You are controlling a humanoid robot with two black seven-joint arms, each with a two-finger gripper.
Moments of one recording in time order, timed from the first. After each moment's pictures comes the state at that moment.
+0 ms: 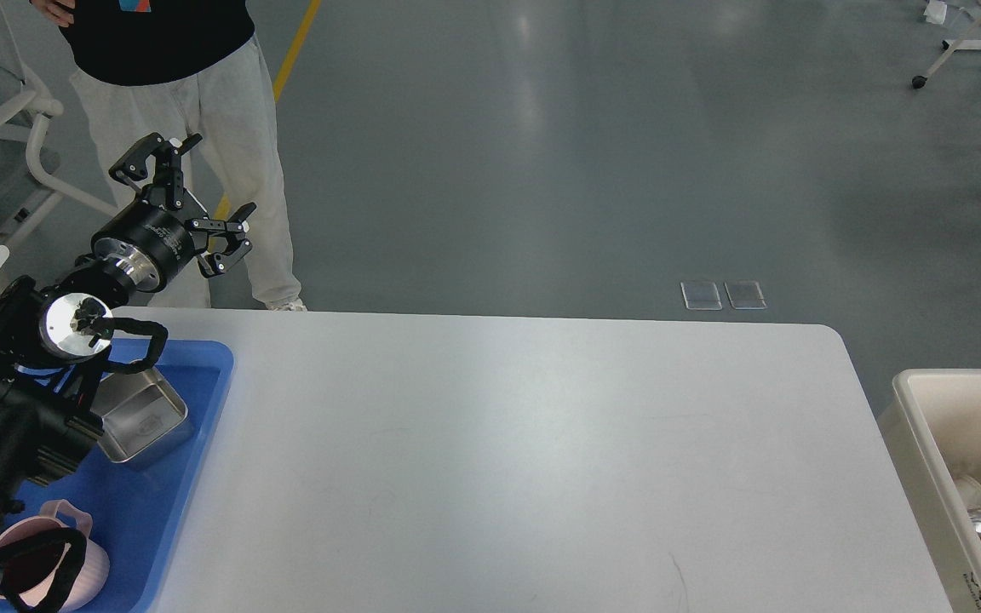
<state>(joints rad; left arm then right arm) -0.69 0.23 -1.35 -0.74 0.41 -0.32 0.16 0.67 -0.60 -0.10 0.09 0.20 0.17 0.03</state>
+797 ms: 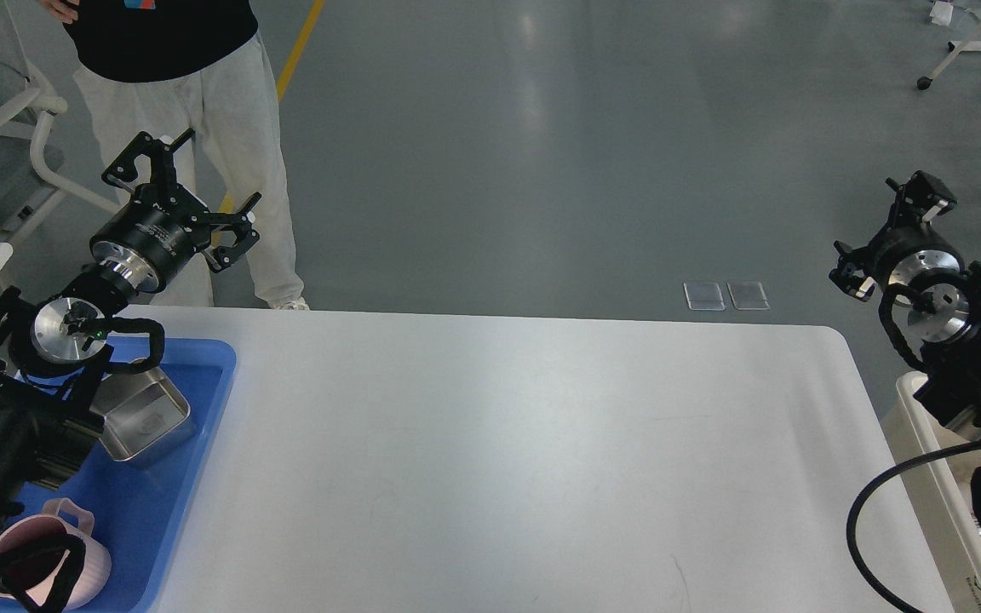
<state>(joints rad) -0.68 0.23 -1.35 -0.74 0.23 -0.39 0.17 0.99 -0.25 0.57 0.11 0.25 0.19 0.06</state>
